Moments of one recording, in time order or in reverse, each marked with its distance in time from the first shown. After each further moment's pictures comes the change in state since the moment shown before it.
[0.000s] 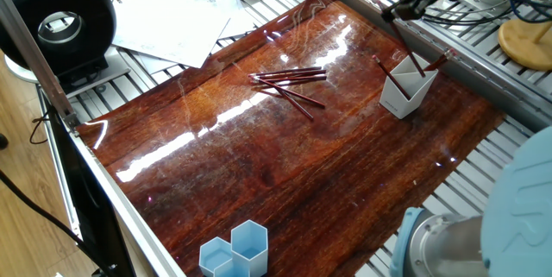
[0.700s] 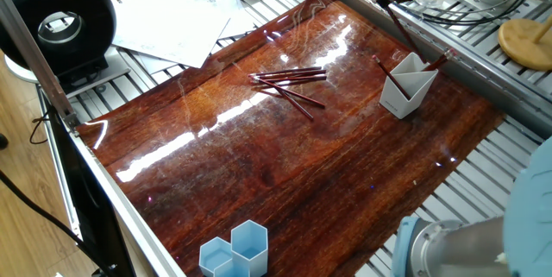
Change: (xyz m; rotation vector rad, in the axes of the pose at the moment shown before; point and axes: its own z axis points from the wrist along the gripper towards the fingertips) arm -0.026 0.002 -0.009 0.010 0.059 0.000
